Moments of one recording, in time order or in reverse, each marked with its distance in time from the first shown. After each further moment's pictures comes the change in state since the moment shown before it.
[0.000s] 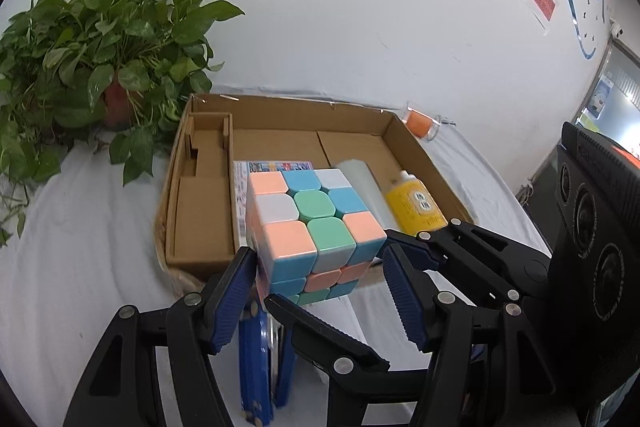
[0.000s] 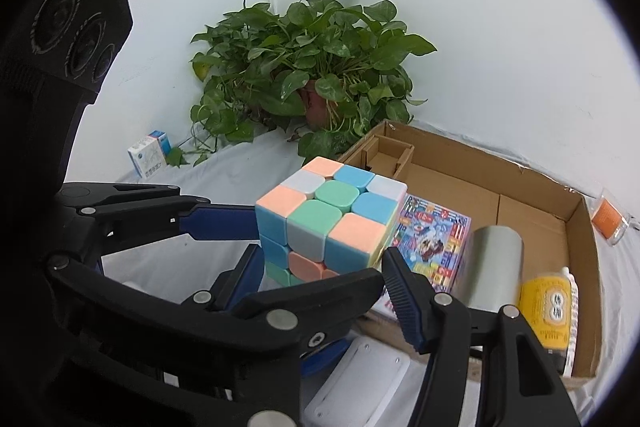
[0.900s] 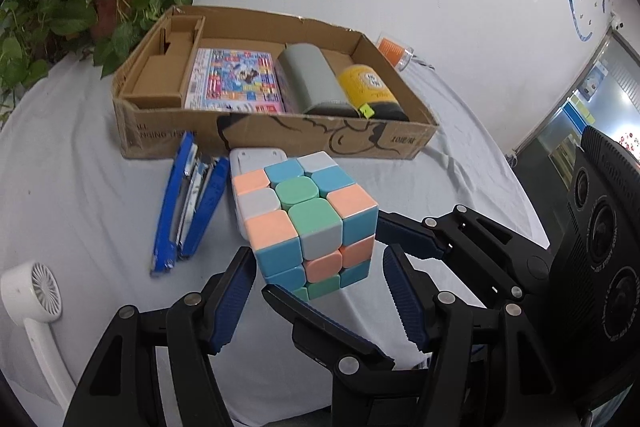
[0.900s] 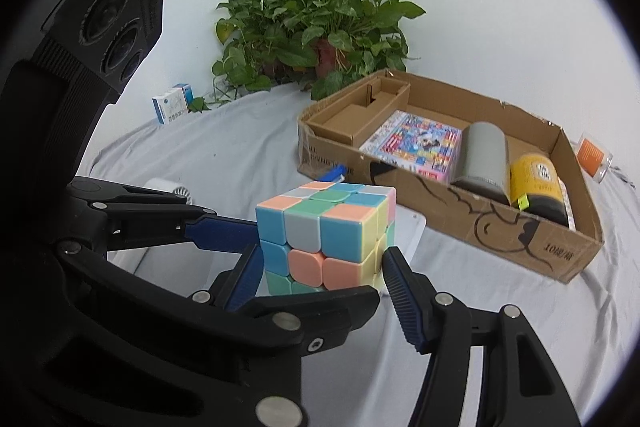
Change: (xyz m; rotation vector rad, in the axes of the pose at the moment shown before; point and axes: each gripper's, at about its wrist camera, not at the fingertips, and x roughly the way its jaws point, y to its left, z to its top) left arm -0.014 -0.066 -0.144 -0.052 0.142 -0.061; right arm -0.069 0.034 -0.118 -0.007 0.033 -0.012
